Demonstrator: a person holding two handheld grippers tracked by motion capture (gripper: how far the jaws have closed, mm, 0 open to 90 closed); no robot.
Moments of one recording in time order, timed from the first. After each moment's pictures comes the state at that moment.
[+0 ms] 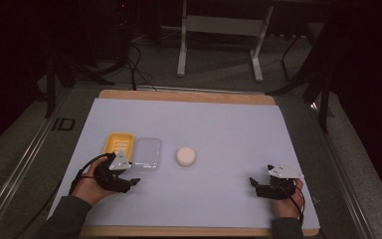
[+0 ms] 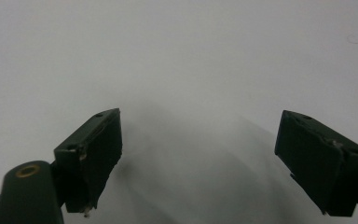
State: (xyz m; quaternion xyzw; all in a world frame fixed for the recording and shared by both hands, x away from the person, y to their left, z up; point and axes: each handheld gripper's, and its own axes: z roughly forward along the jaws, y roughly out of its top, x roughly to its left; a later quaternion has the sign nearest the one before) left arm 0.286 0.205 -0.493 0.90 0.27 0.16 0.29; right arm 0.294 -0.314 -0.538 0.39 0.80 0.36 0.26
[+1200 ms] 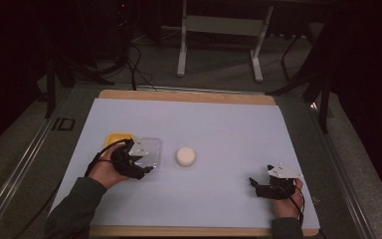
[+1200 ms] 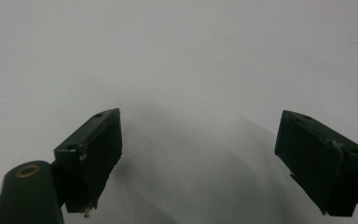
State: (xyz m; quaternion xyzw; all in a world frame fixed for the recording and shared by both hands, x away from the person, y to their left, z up) left arm 0.324 0.166 -0.473 0.92 0.23 0.16 0.28; right arm 0.294 -0.314 -0.538 0.39 0.81 0.36 0.26
